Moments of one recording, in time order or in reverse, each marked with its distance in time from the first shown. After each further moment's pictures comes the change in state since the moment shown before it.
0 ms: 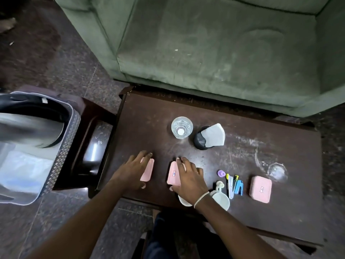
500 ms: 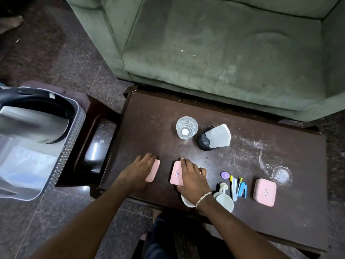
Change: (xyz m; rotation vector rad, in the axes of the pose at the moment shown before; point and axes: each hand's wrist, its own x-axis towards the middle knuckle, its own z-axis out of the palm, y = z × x) left_hand 0.004 0.001 0.017 0.123 0.061 0.087; right_hand 0.003 -0.004 0.005 -0.063 0.015 0.000
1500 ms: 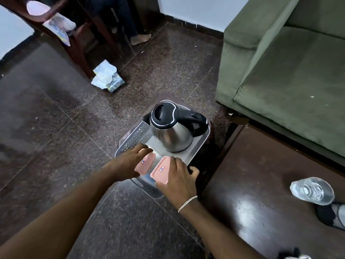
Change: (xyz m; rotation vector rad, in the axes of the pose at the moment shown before) left_hand -0.253 -0.316 -0.062 -0.224 0.143 -0.360; right_hand 0.075 -0.408 -0.036 0.185 0.225 -0.359
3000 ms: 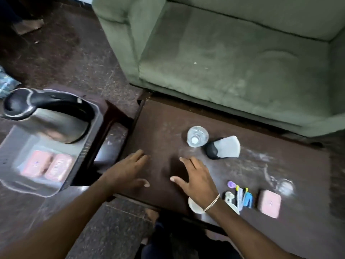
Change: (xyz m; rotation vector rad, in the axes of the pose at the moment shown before) left_hand 0.082 0.304 0.080 -0.044 -0.040 0.430; right_hand -0.185 0.294 -0.142 0.048 0.023 0.239
